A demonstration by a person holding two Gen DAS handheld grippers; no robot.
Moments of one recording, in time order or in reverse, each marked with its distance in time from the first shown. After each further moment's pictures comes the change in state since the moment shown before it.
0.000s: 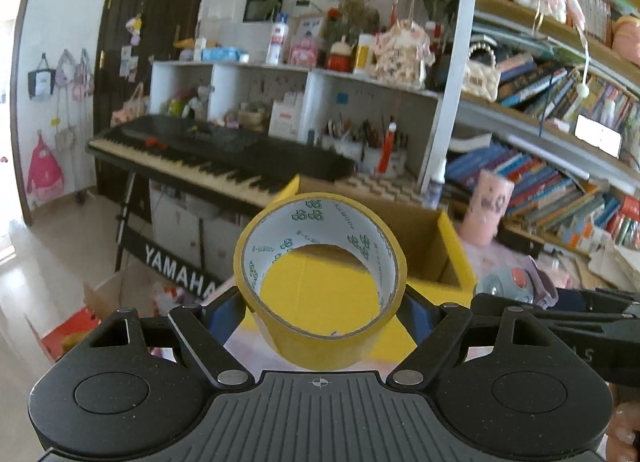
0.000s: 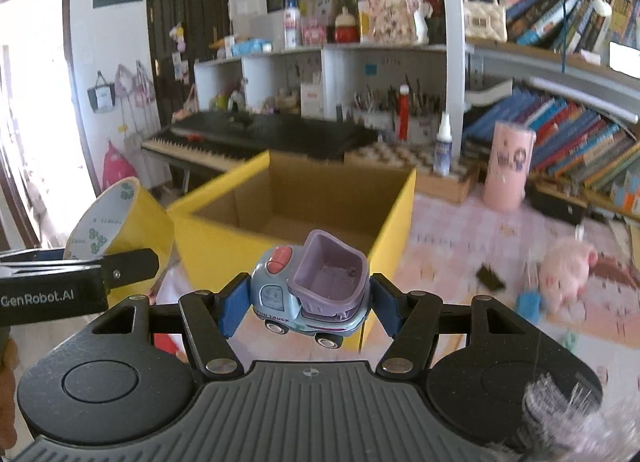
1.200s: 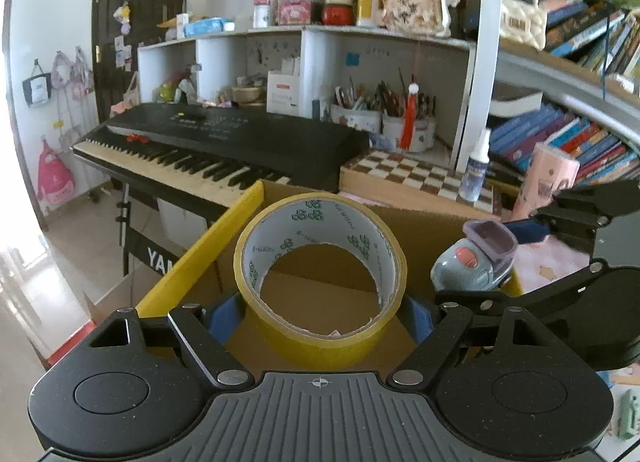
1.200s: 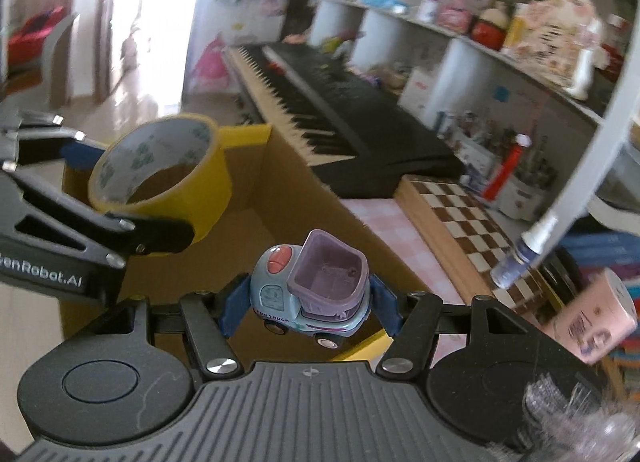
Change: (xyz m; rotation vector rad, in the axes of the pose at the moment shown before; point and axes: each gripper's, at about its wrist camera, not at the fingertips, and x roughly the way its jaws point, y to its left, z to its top) left arm 0.157 -0.055 0.040 0.067 0.124 0.125; right arm 0.183 -0.075 0.084 -0.564 0.163 0.259
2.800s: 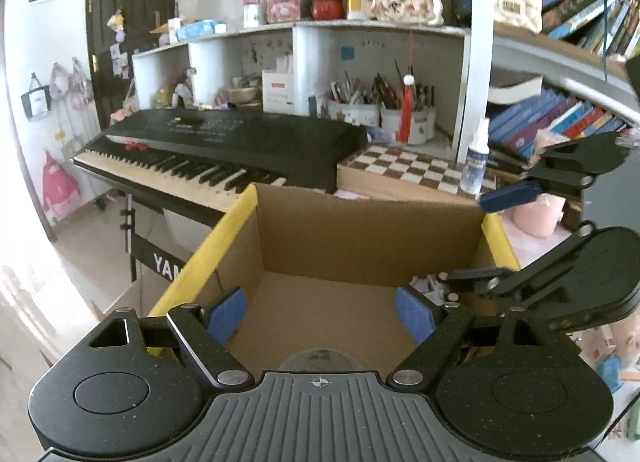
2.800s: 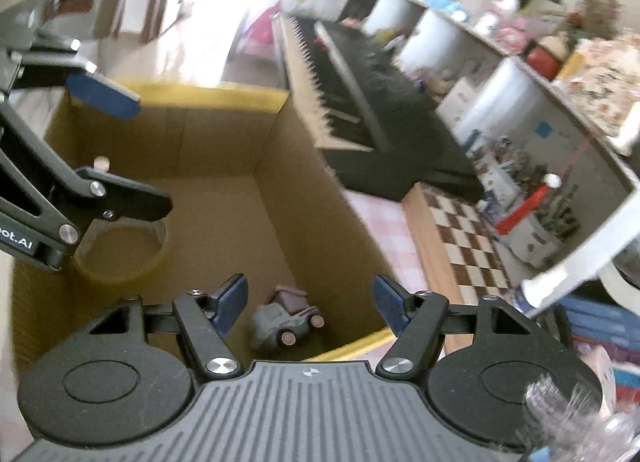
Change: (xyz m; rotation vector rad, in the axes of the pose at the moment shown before) left arm 0.001 -0.017 0.010 0.035 0.006 0.028; right arm 0.023 -0.033 0.002 -0.213 0.035 0.038
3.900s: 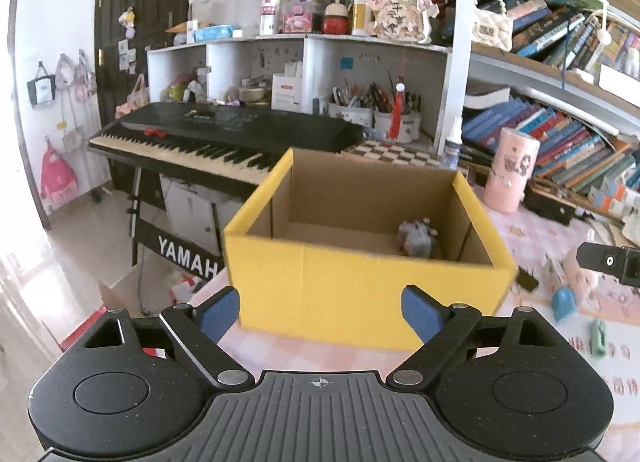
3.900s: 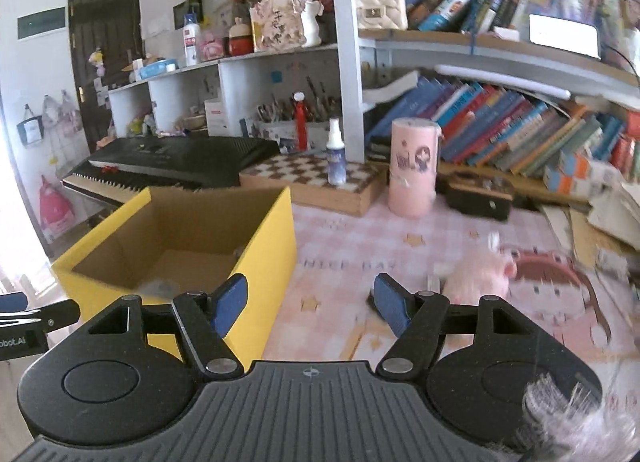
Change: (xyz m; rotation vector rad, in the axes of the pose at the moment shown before) left arm -0.102 0.049 -0.074 -0.021 -0.024 -0.064; right arm -0.171 0.119 -0.076 0.917 -0.128 -0.471
